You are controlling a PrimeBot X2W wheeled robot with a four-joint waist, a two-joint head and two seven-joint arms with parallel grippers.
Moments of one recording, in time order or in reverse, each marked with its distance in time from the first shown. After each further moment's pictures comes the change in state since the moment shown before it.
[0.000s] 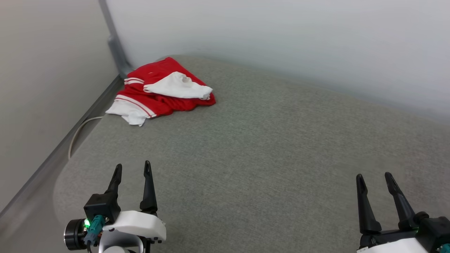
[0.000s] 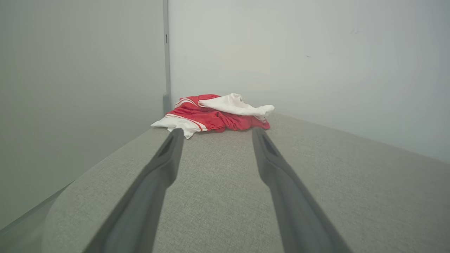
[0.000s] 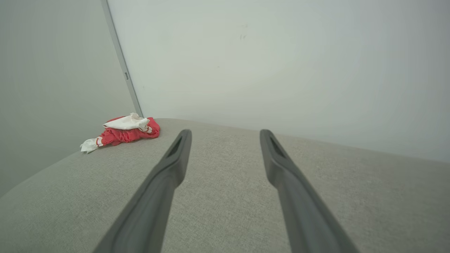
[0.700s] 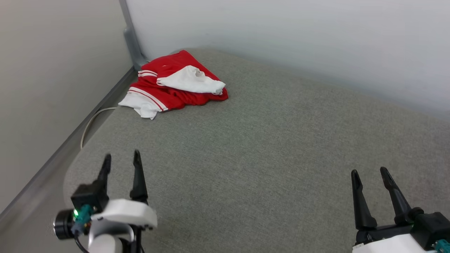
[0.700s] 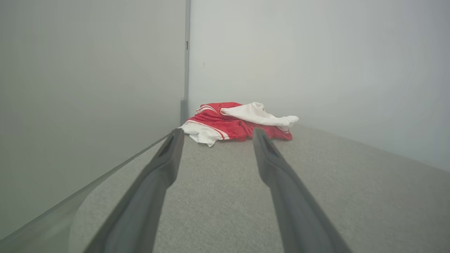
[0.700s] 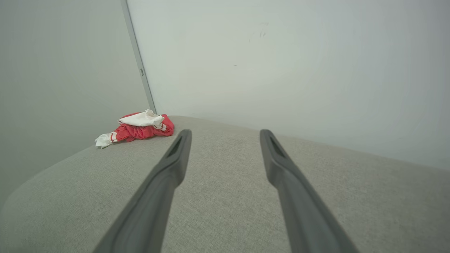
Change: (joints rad) left arm -0.039 0.000 0.051 0.016 -0.008 -0.019 0.000; right arm -0.016 0.000 0.018 -0.007 -0.022 0.000 0.000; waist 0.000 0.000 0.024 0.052
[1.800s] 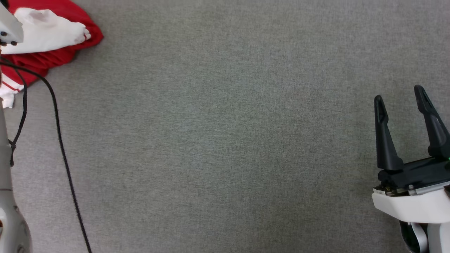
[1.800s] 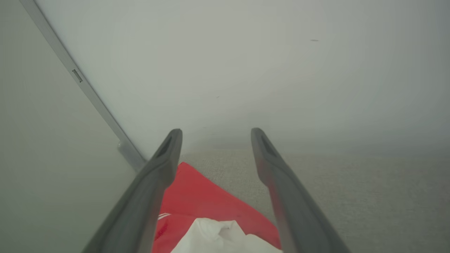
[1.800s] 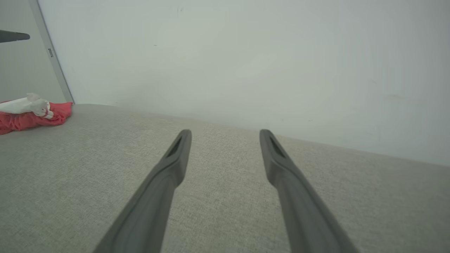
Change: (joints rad) left arm -0.936 0.375 0.084 0.441 -0.023 -0.171 0.266; right arm -0.233 -0.089 0.018 -0.211 -0.089 0.000 0.000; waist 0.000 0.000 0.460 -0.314
